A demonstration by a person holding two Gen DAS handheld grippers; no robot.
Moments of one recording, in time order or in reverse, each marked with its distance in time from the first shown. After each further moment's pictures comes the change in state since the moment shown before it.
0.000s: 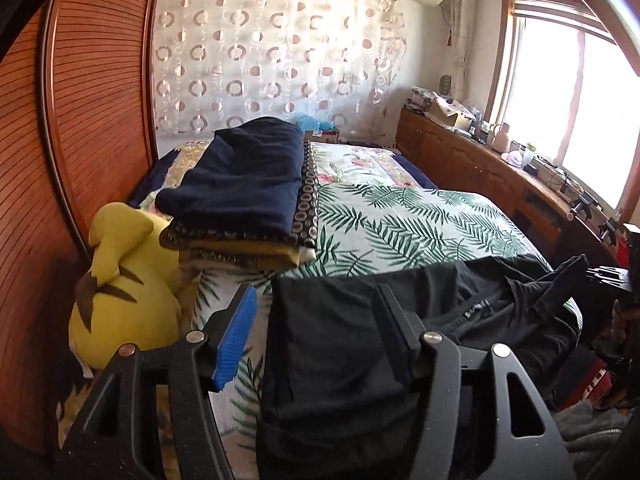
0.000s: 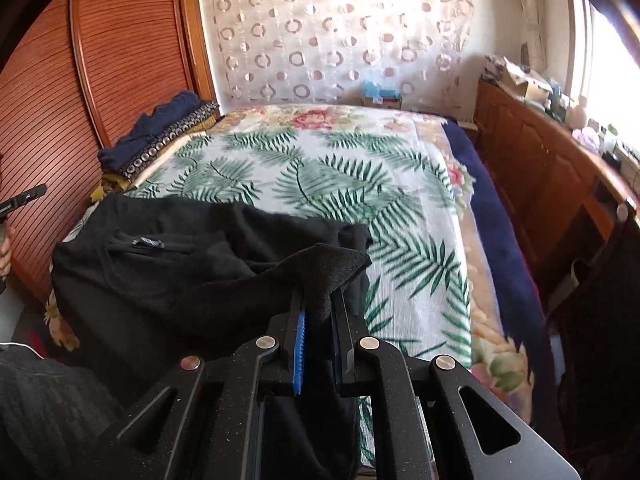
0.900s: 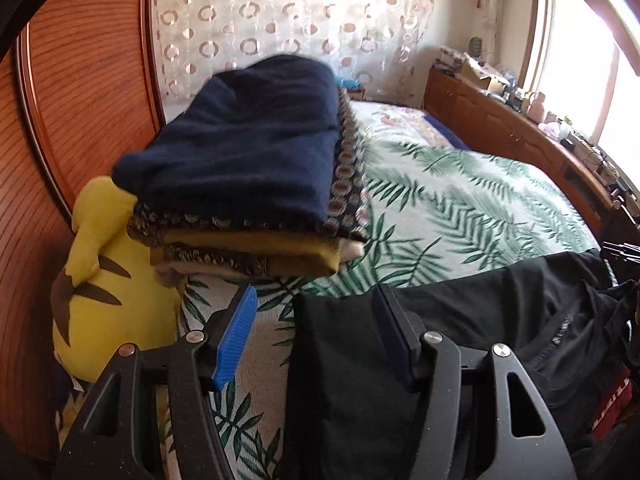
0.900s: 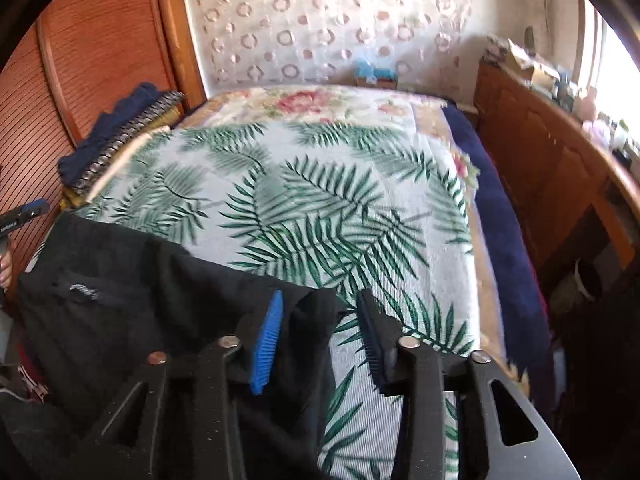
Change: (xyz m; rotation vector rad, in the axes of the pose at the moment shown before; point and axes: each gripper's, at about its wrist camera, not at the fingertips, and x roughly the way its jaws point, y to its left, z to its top) left arm 0.122 0.020 0.007 -0.012 0.168 0.102; right arm 0.106 -0.032 0.043 0.033 0.111 -0.009
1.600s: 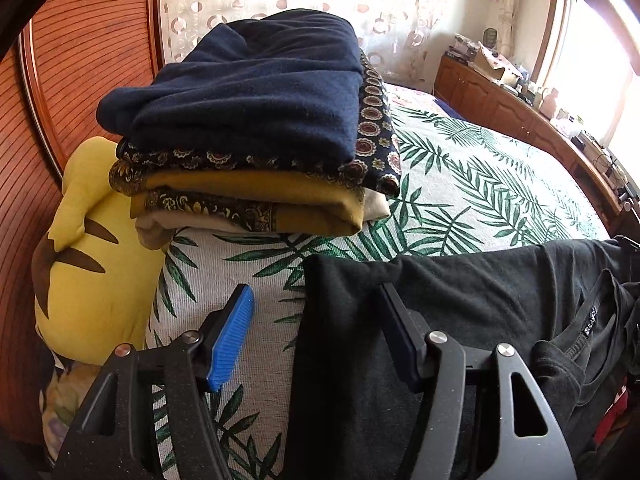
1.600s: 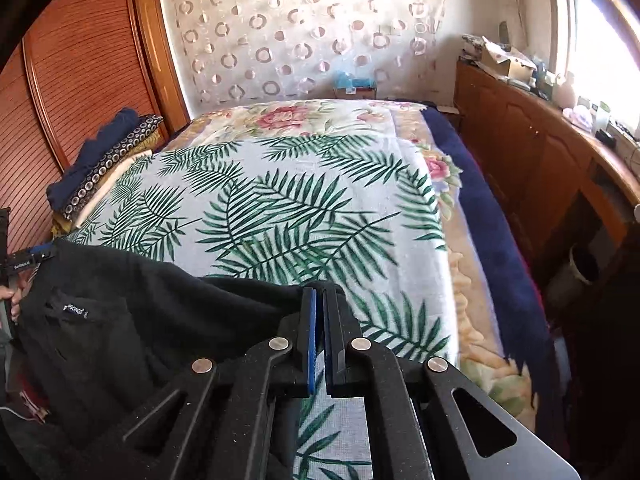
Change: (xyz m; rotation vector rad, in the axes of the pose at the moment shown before) left arm 0.029 0.008 -0.020 -0.044 0.065 -0.002; right arm -0.007 -0.024 -0.006 0.066 -0.071 -0.026
